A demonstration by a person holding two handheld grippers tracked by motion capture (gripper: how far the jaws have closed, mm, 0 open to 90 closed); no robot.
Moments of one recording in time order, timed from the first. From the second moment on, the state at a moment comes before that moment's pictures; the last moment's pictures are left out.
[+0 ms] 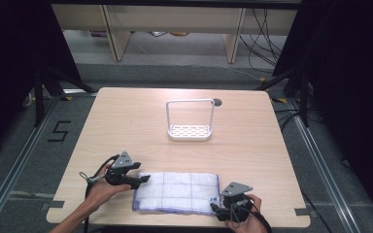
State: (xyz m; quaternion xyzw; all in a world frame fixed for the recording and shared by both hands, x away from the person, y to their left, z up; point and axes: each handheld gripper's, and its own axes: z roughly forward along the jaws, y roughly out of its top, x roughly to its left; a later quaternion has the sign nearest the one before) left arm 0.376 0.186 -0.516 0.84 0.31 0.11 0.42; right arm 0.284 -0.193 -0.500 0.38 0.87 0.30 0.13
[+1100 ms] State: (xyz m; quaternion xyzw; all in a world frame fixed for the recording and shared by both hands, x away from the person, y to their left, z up) left arm 0.367 0.180 -0.522 0.86 0.28 0.09 0.43; right arm 0.284 -0.195 -0.502 0.37 0.86 0.32 0.10
